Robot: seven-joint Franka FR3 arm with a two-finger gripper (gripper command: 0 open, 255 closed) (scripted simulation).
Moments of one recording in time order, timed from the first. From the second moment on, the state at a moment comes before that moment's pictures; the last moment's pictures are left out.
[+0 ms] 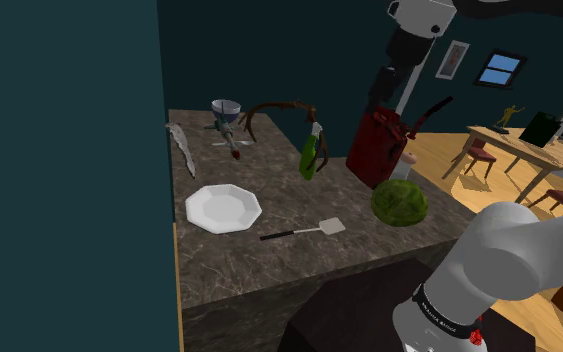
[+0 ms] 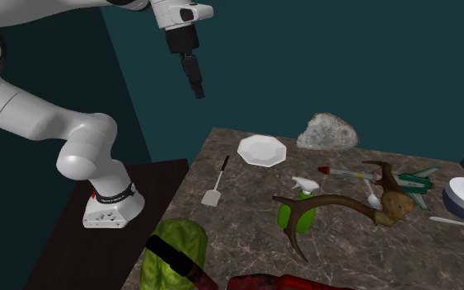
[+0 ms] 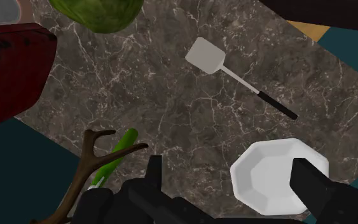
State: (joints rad) arm -0.02 -0.79 0.04 -2.29 -0.12 1.66 -0.11
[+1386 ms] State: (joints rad) arm 0.20 -0.52 -0.18 -2.70 -0.12 2.28 -0.68
